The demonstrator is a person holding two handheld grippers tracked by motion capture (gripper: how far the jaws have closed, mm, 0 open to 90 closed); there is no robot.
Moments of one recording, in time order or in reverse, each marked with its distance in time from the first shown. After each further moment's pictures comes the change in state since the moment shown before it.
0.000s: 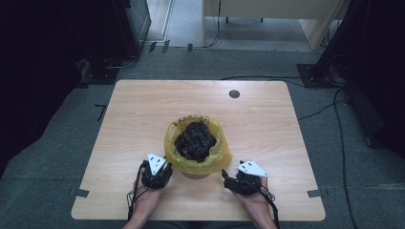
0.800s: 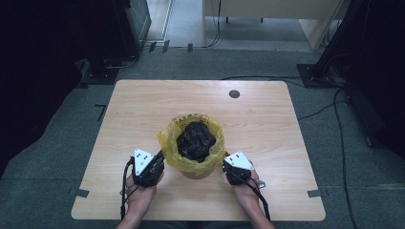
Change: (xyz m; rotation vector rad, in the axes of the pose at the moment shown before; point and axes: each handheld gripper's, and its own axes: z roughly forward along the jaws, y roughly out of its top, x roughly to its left) left arm 0.009 0.036 -0.038 -0.146 -0.068 -0.081; right arm 0.018 0.026 0.024 -0.116 -0.062 -0.122
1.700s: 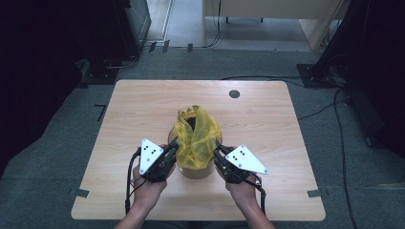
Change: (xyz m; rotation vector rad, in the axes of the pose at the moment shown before) left arm -0.049 0.059 -0.018 -0.137 -0.169 0.069; right arm 0.023 0.086 -0.067 -0.386 0.236 0.027
